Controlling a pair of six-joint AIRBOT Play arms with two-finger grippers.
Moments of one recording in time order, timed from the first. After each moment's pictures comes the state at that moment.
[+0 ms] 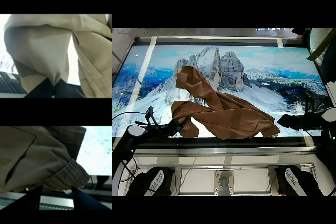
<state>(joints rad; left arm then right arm) 0.18 -0.80 0.36 0.84 -0.88 -1.48 -0.29 -0.81 0.66 -1.17 1.26 1.32</state>
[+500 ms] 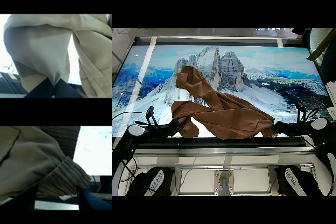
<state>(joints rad) 0.18 -0.80 0.36 0.84 -0.88 -1.47 -0.29 -0.81 0.50 -1.13 1.13 1.29</state>
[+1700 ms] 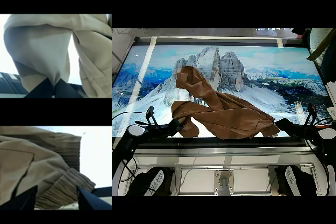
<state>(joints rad) 0.18 -0.80 0.36 0.84 -0.88 -1.47 -0.46 -0.65 0.40 -0.93 1.06 1.29</state>
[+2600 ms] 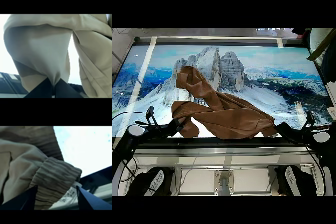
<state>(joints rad) 0.18 -0.80 0.36 0.84 -0.88 -1.47 -0.46 -0.65 0.30 -0.95 0.98 1.47</state>
